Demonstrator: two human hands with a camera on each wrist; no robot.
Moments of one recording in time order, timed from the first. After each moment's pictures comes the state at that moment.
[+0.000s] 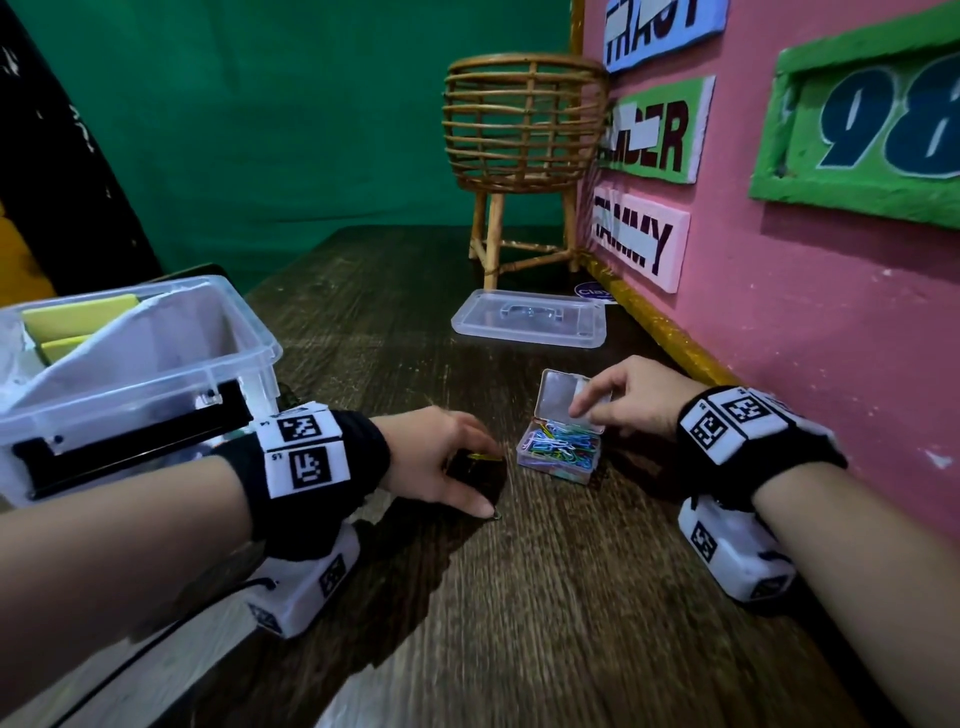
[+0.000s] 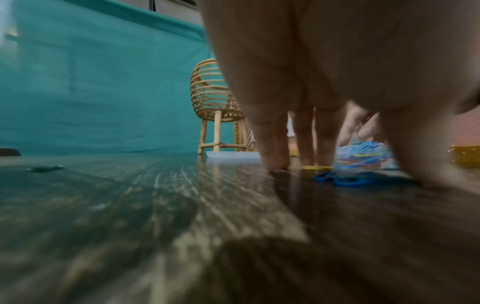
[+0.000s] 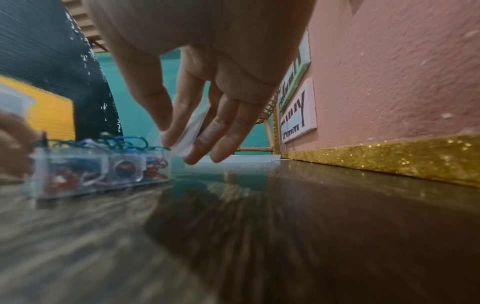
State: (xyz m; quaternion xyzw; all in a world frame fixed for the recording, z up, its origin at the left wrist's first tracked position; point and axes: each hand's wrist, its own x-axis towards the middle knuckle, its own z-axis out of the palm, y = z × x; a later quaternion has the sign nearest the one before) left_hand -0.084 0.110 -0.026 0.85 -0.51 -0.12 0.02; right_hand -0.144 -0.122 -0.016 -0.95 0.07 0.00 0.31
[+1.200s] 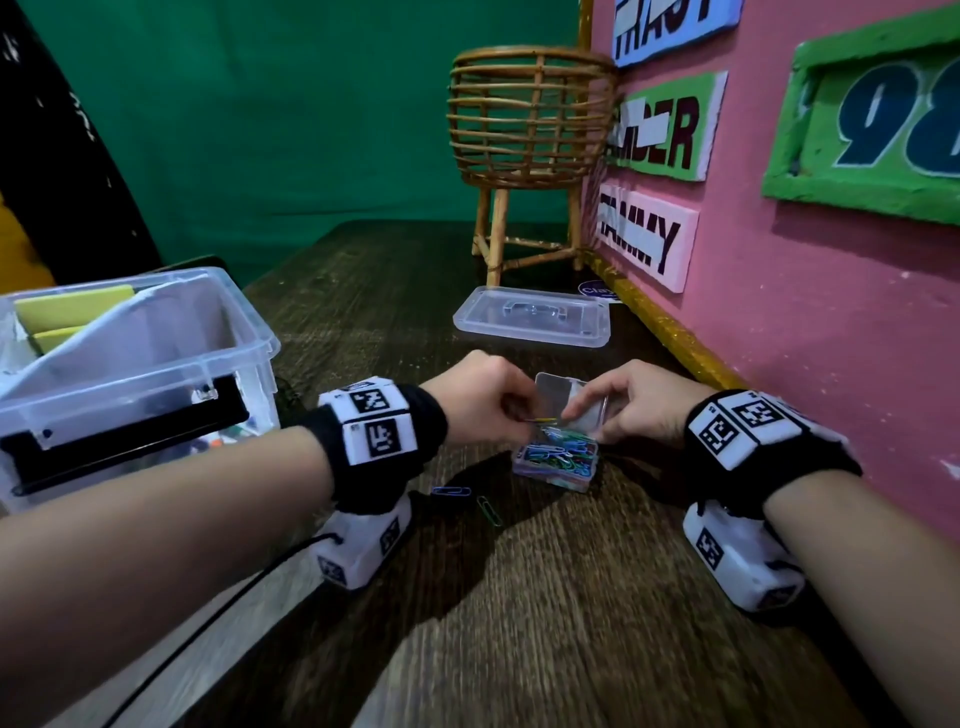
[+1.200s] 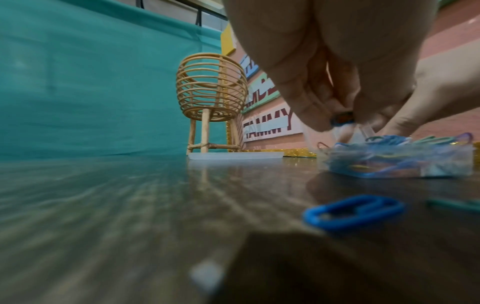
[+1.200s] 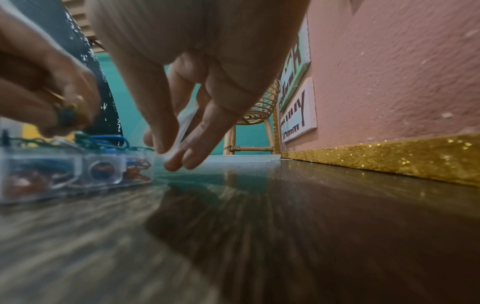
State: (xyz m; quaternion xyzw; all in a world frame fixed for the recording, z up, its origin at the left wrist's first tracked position) left_hand -0.080 0.068 -0.013 0.85 -0.50 0.00 0.19; right_hand -0.142 -0.125 -0.019 -0.94 0.03 0.04 0.32
